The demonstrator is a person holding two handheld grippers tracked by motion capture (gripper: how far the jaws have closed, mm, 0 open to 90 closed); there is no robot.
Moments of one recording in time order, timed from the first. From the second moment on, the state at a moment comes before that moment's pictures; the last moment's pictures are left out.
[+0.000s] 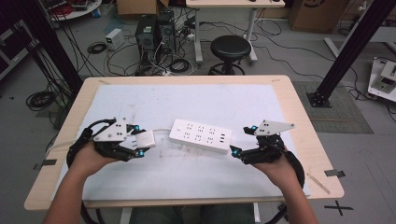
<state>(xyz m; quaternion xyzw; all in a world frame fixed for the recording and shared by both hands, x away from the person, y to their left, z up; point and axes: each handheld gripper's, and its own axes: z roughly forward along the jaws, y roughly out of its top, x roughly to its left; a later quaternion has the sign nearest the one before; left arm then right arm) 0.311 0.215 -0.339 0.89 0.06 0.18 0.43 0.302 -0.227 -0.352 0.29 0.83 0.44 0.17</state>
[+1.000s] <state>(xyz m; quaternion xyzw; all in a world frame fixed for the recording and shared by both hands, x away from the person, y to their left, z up) 0.263 0.107 -0.388 0.85 -0.08 0.26 0.45 0.294 -0.151 -0.407 0.30 0.76 0.56 -0.12</state>
